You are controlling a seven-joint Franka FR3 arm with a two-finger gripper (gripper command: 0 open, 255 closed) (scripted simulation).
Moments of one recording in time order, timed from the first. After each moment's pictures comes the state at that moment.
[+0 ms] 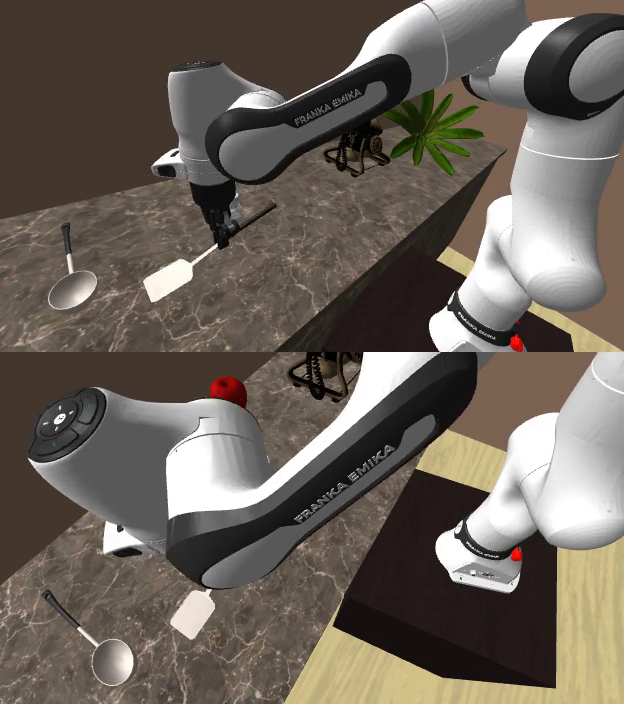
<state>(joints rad) 0.36 0.26 0.28 -1.88 -0.13 2.08 -0.72</state>
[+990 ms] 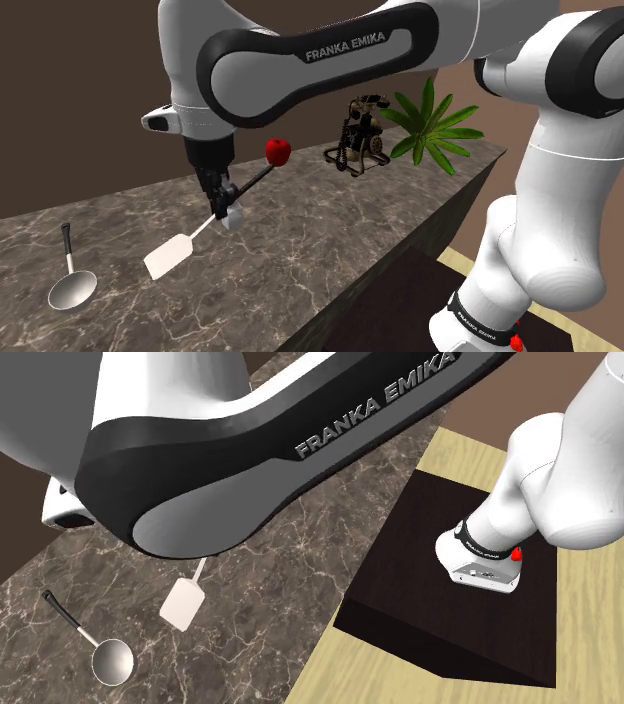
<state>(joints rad) 0.36 0.20 0.28 -1.75 -0.11 1.89 -0.75</state>
